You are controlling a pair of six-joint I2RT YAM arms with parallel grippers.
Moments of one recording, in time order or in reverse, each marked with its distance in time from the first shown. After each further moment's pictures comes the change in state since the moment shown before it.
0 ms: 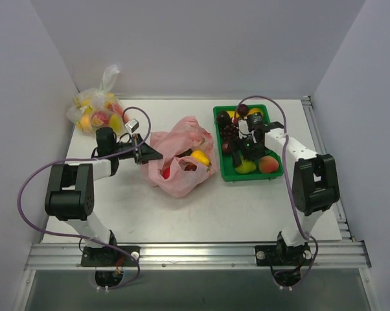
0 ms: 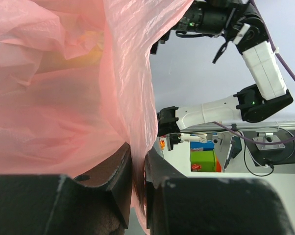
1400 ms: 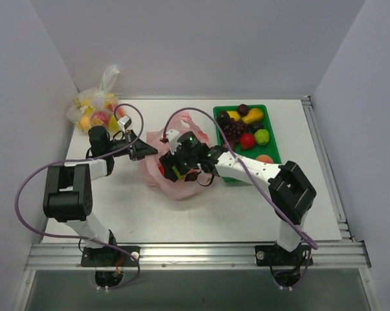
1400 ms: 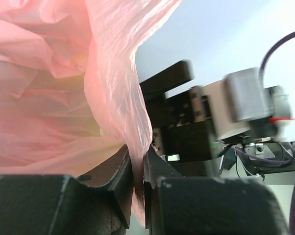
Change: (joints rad) left arm 0.054 -0.012 0.000 0.090 0.005 -0.111; right arm 0.604 0.018 0.074 0.492 0.002 0.155
